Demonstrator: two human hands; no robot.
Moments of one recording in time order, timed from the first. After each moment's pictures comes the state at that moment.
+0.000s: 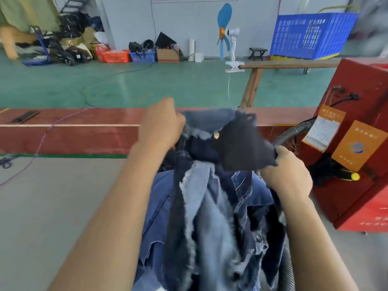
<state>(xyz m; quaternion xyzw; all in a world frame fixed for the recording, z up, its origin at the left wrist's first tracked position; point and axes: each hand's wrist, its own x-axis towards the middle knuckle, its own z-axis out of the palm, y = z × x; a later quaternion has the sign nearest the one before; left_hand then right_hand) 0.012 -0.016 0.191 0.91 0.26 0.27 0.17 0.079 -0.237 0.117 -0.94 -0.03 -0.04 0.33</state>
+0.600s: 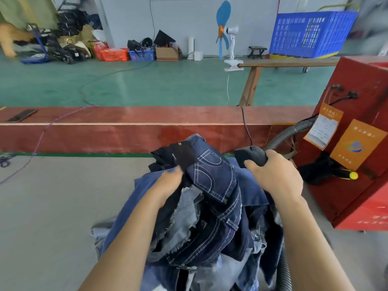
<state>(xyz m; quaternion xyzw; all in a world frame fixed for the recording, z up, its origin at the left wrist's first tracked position) 0.000 -0.022 0.061 0.74 0.43 0.01 0.52 0.082 -0.231 0.109 -0.96 -0.08 -0.02 0.28</state>
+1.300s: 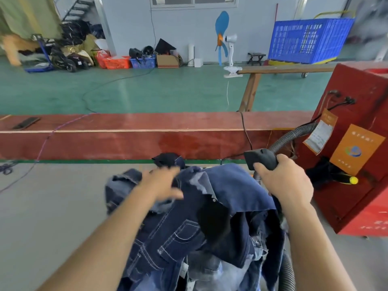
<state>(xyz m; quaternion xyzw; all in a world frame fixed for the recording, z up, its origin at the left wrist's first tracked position) -0.006 0.009 0.080 0.97 0.20 -0.14 0.03 0.085 -0.245 0.113 -0.95 -0.03 -0.05 0.30</state>
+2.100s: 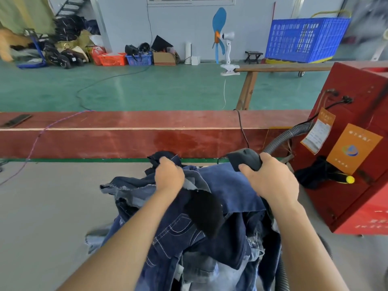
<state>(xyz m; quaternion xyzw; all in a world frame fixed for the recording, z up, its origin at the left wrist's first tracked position) 0.035 -0.027 0.065 0.83 0.42 0.16 0.34 0.082 -0.230 0.110 -0.95 -0.10 -0.04 0.28</state>
